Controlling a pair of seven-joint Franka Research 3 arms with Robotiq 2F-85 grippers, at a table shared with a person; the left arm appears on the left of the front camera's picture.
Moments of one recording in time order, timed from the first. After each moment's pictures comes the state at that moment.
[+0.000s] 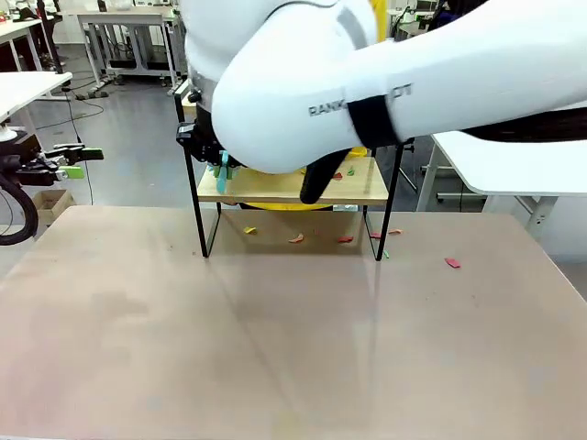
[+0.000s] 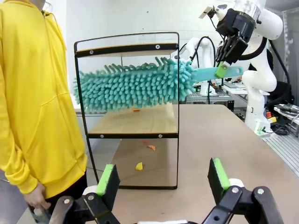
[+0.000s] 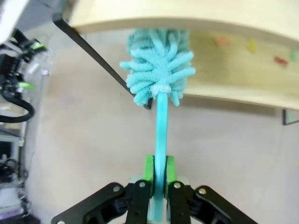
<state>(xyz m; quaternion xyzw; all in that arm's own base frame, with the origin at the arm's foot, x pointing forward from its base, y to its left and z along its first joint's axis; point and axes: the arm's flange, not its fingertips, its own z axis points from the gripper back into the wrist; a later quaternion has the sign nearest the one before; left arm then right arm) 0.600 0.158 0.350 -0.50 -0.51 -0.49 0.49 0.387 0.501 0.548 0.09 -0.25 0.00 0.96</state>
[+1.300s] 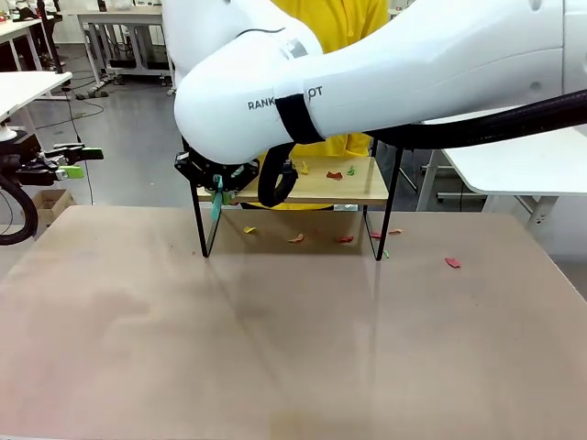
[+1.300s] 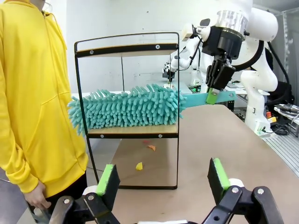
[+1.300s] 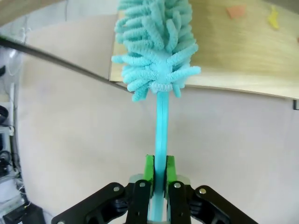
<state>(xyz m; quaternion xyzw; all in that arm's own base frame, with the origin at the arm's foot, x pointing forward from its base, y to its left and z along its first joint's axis) 0.600 0.158 0.350 -0.50 -0.51 -0.49 0.49 0.437 0.514 0.501 0.06 -0.15 -0.02 0.99</state>
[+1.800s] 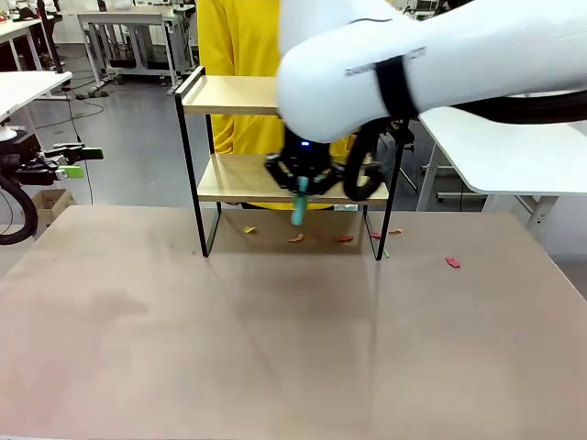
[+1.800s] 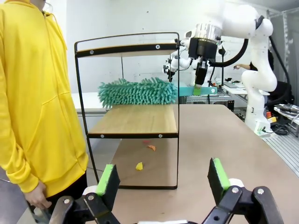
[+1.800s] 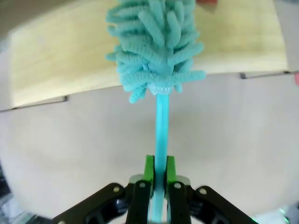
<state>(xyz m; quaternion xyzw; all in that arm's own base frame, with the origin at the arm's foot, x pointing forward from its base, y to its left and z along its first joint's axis) 0.600 0.158 0.350 -0.50 -0.51 -0.49 0.49 0.454 0.363 0.491 0.03 -0.10 -0.12 0.99</state>
